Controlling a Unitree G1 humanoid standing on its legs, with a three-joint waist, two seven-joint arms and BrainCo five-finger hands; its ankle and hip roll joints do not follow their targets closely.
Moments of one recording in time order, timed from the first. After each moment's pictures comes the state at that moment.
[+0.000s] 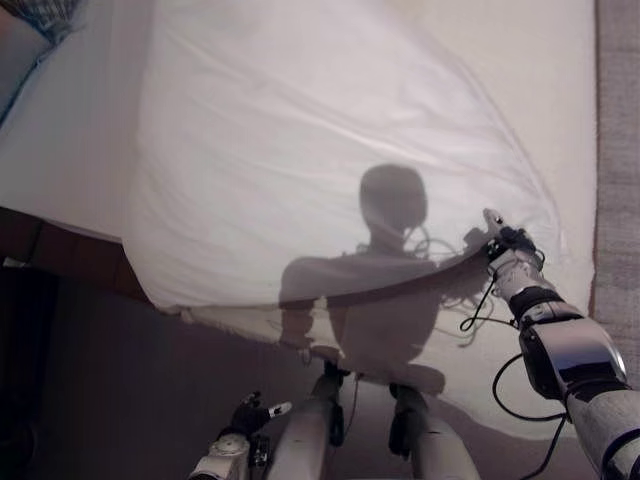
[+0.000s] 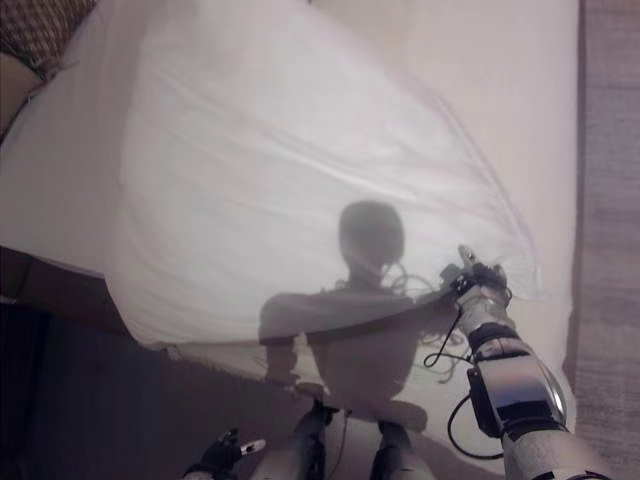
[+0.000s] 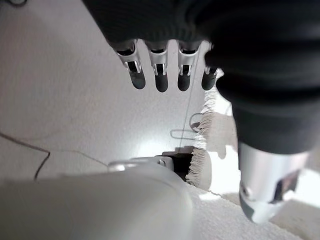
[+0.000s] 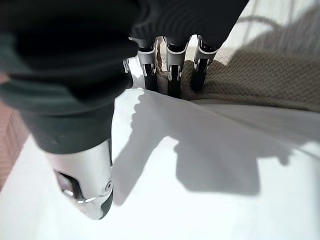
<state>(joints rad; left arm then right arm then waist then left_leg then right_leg) -0.15 0.20 -0.41 0.99 -0.46 -0.04 0.17 -1.01 -0.50 0.04 1.32 0.99 -0.08 -0.41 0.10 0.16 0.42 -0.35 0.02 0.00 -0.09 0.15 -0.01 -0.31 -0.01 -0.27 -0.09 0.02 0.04</state>
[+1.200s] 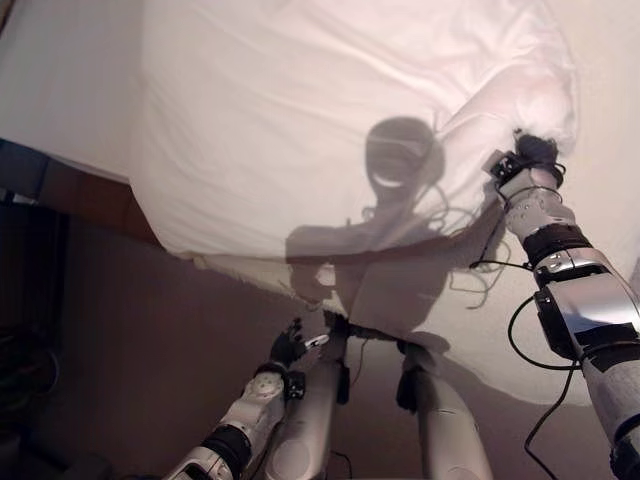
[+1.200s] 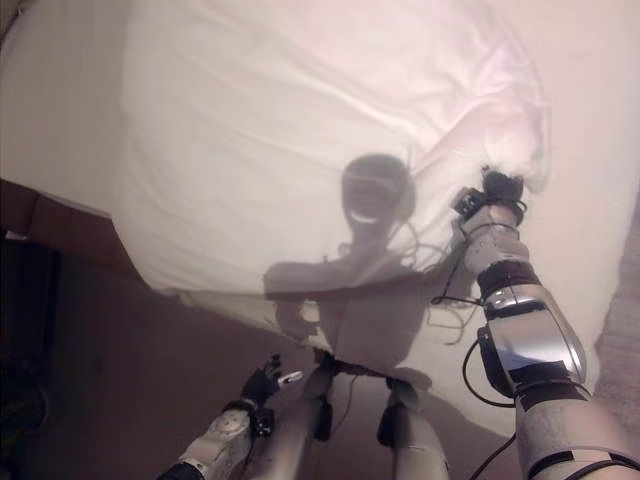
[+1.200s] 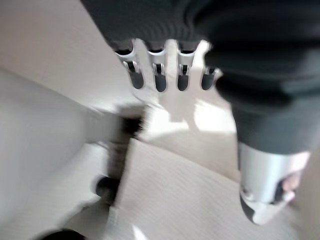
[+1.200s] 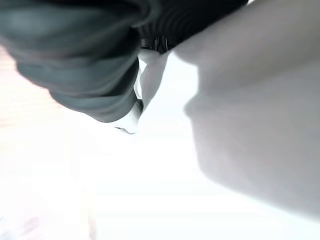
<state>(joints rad) -0.25 0.24 -0.58 0.62 -0.56 -0.05 0.15 -1.14 -0.55 0.21 0.96 0.96 -0.12 -0.41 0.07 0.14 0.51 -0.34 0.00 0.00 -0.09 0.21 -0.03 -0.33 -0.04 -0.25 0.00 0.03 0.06</state>
